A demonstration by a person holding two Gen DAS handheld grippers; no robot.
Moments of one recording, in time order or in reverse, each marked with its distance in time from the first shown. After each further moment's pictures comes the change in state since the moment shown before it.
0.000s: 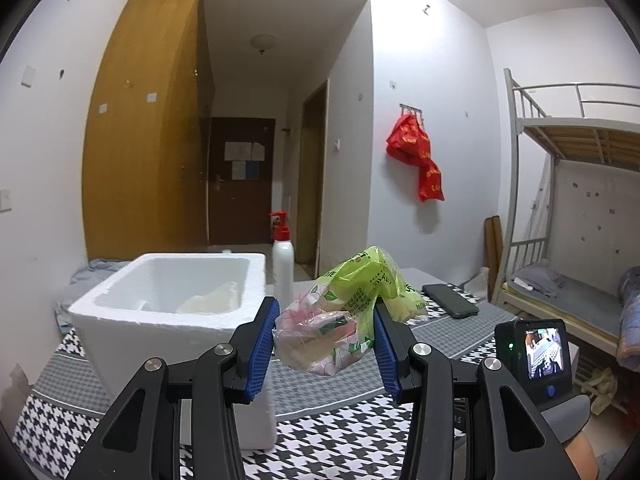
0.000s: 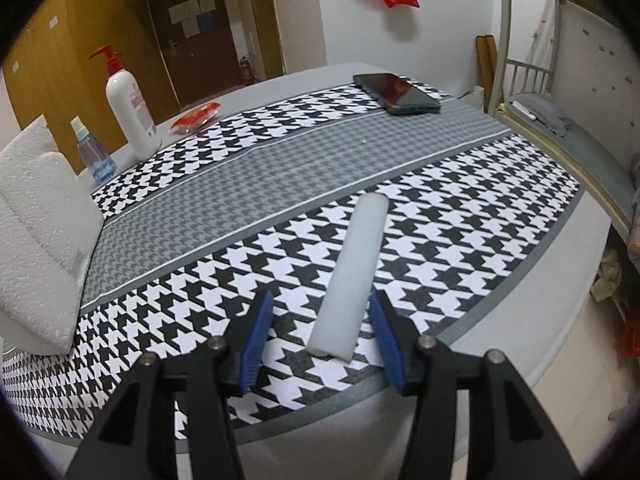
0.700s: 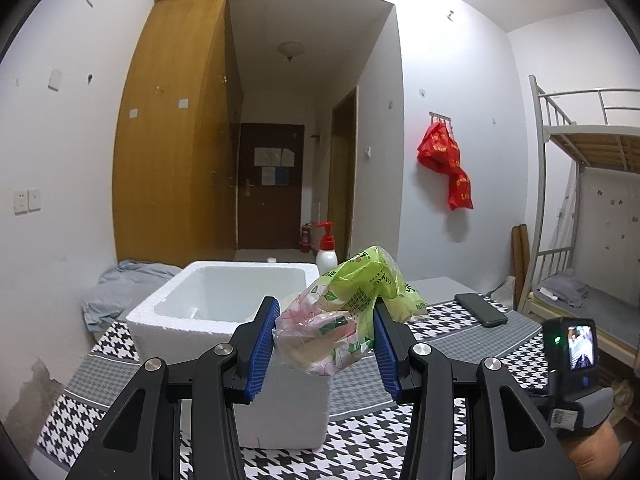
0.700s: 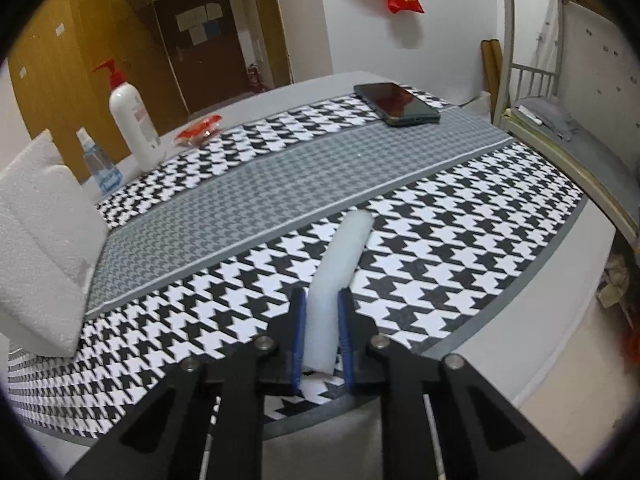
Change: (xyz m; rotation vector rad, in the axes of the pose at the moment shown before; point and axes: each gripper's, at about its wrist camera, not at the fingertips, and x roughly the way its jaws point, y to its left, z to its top) left arm -0.014 0.022 0.007 -0.011 -0.023 0.106; right arm -0.008 -0.012 0.006 -0.010 -0.044 0.076
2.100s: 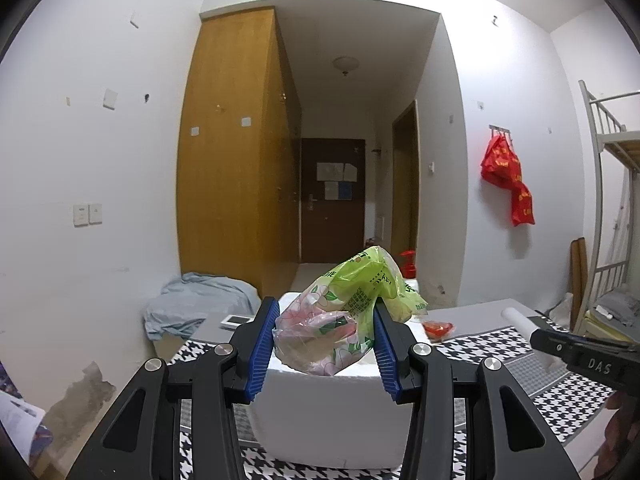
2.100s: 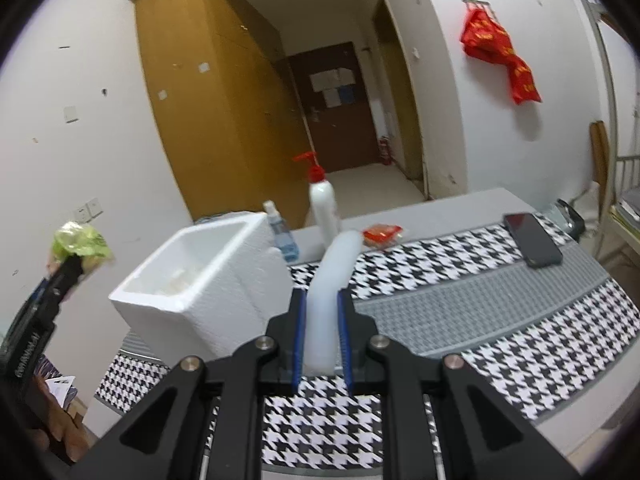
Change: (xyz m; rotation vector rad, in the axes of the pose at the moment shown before) left arm -0.014 0.035 0.024 -0.012 -0.052 0.251; right arm -0.110 0.094 0.040 -0.210 -0.269 0.453
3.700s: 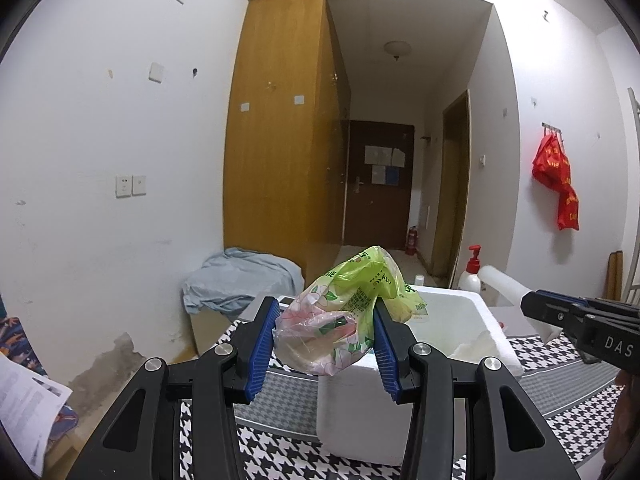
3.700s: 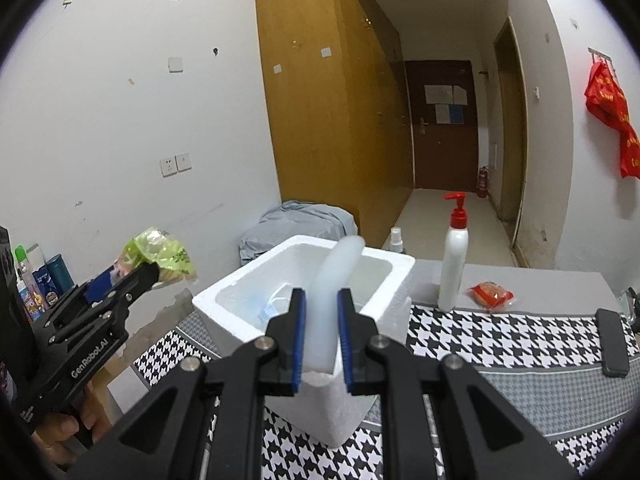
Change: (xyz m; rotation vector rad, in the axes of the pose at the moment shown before) left arm 0.014 0.041 0.001 -0.070 0.075 0.159; right arm 0.040 0.084 0.034 -0.280 0.021 0.278
